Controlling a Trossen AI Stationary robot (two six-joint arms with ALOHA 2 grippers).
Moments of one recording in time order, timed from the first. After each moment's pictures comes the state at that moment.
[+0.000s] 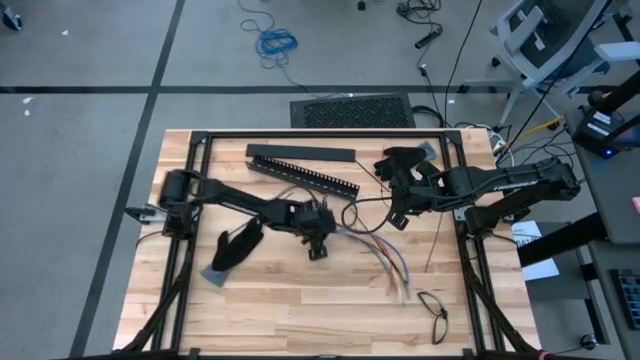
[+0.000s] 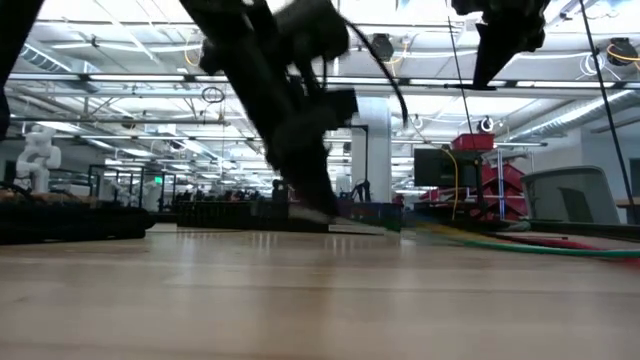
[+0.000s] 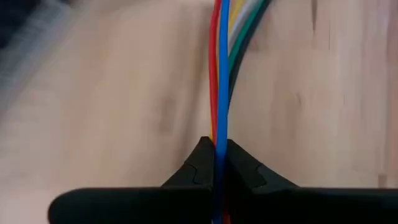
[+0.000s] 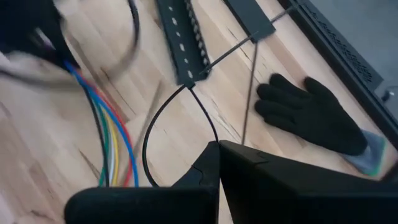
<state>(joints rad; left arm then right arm) -0.06 1.87 1.18 -0.28 -0.10 -0.18 0.13 1.23 1.19 -1.17 0.47 0.66</state>
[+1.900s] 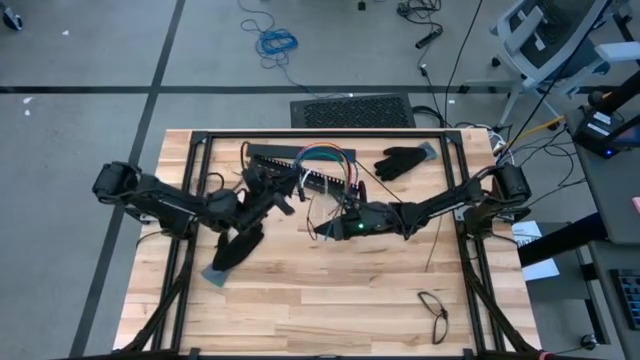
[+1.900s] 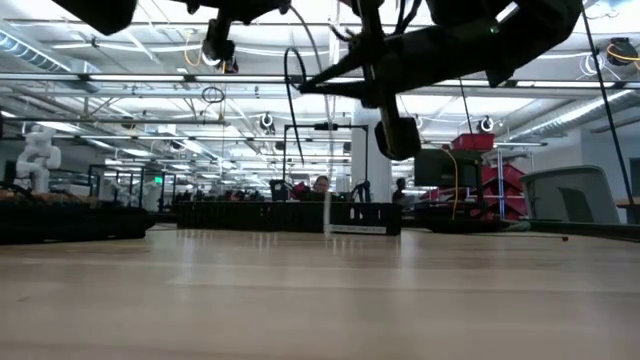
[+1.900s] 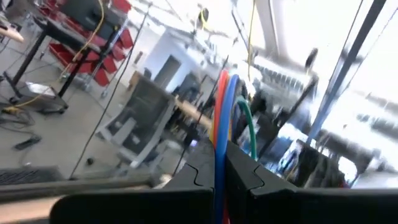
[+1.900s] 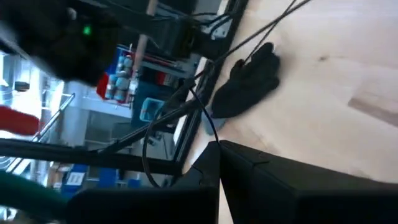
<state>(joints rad) -0.16 1.37 0.66 1.19 -0.79 -0.31 0.11 1.68 0.79 0.65 0.10 1.27</state>
